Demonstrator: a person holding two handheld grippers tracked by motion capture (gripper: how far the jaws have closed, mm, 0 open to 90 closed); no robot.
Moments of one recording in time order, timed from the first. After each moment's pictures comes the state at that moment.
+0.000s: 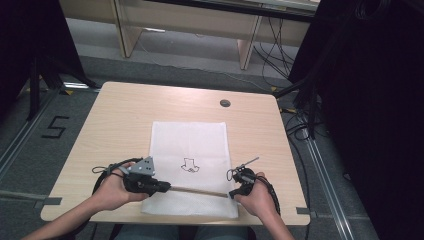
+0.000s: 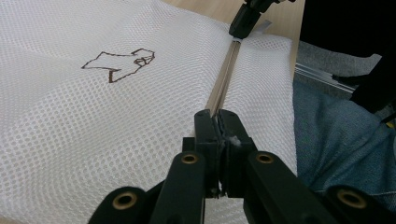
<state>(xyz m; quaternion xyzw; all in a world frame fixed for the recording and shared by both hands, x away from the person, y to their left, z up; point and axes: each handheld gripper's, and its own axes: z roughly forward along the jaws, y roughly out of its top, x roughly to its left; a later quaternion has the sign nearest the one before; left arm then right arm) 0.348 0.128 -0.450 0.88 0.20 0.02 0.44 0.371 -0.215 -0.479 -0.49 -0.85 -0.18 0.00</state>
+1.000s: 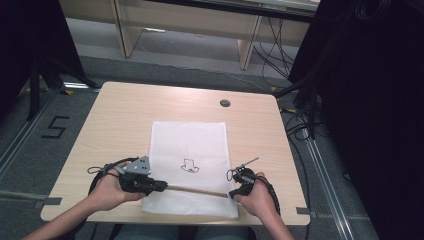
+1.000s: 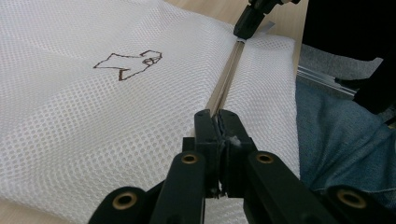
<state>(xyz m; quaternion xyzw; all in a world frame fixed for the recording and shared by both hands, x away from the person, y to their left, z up) 0.345 0.136 -0.449 0.87 0.22 0.02 0.45 0.372 -0.216 -0.480 -0.48 -0.86 -0.18 0.00</state>
